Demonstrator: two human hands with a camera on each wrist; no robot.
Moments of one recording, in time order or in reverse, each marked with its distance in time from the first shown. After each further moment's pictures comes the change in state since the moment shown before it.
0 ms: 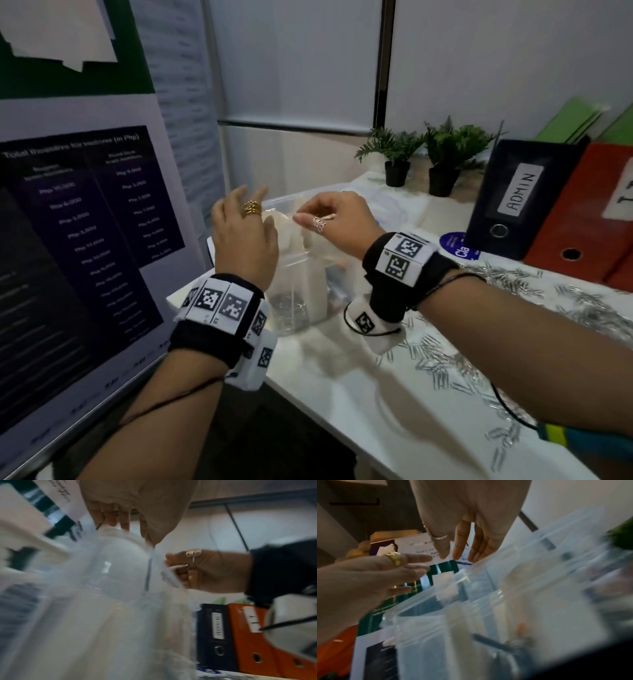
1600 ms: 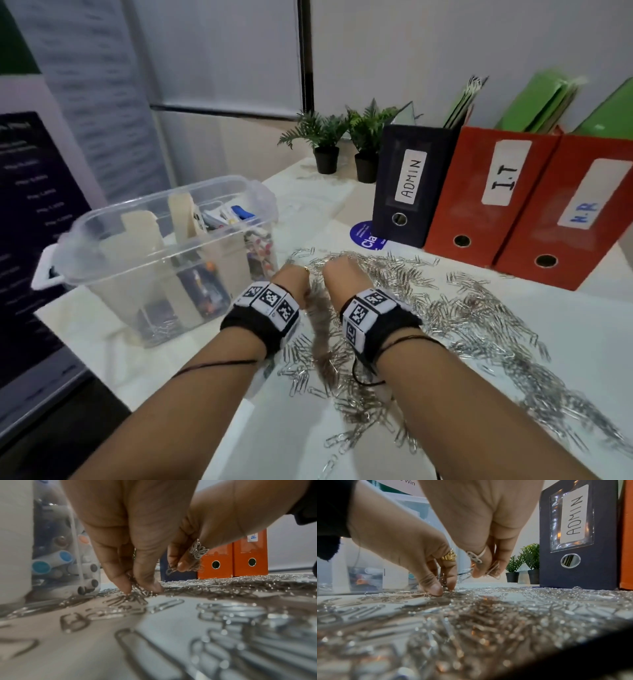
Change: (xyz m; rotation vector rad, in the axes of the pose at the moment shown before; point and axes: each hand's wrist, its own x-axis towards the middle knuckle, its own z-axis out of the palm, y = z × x) left_hand -0.041 0.160 0.187 0.345 -0.964 0.184; right_hand -0.079 0.133 -0.126 -0.933 -0.426 0.305
